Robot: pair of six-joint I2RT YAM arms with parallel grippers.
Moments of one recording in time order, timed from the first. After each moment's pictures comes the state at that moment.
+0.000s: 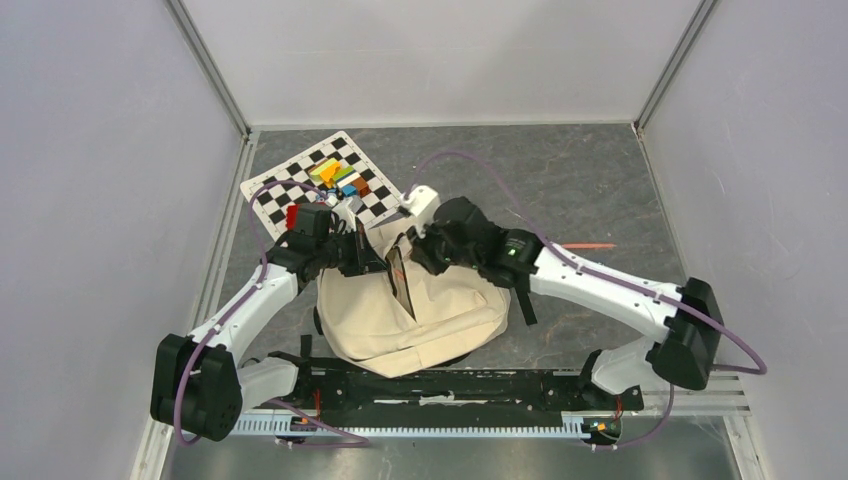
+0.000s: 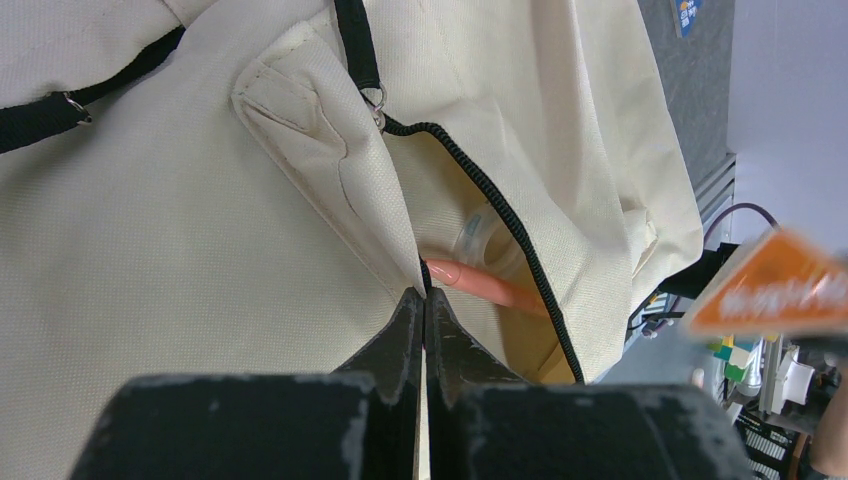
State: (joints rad) left arm -0.28 1.15 0.69 -0.33 0.56 -0.45; right arm 0.97 1.40 1.21 -0.35 0.06 0.11
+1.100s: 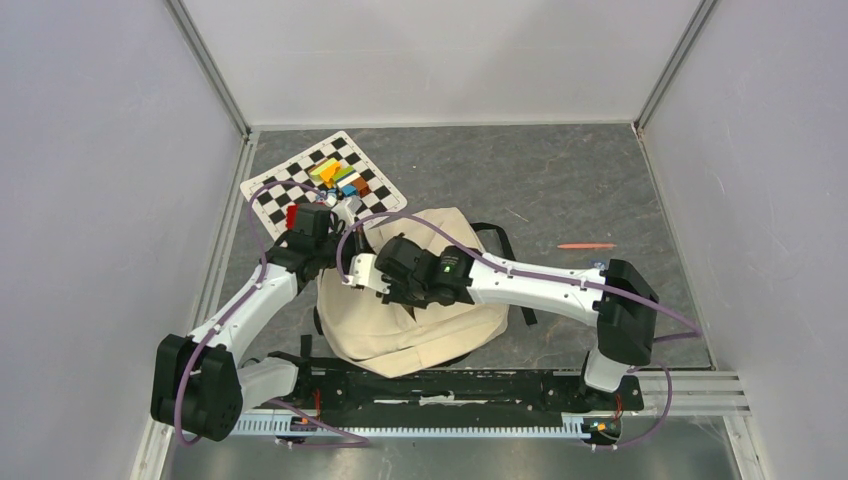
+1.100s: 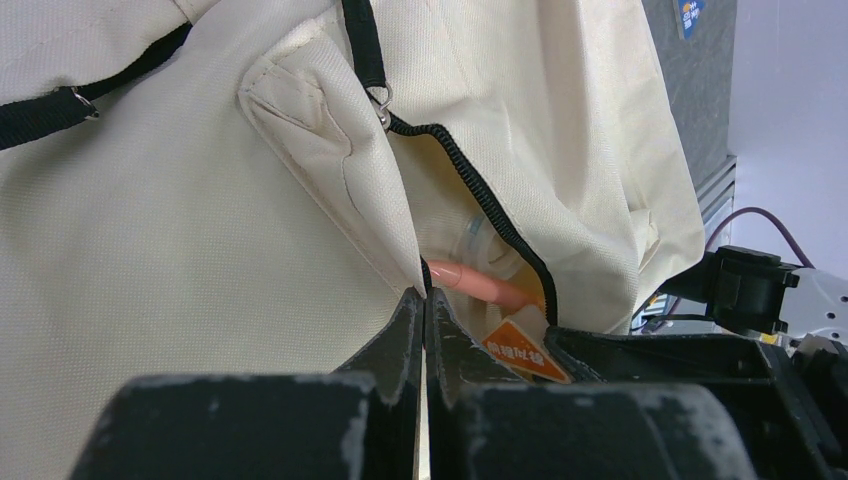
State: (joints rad) left arm -0.27 1.15 0.69 -0.34 0.56 -0.45; right arm 1.19 1.72 1.40 -0.65 0.13 -0.31
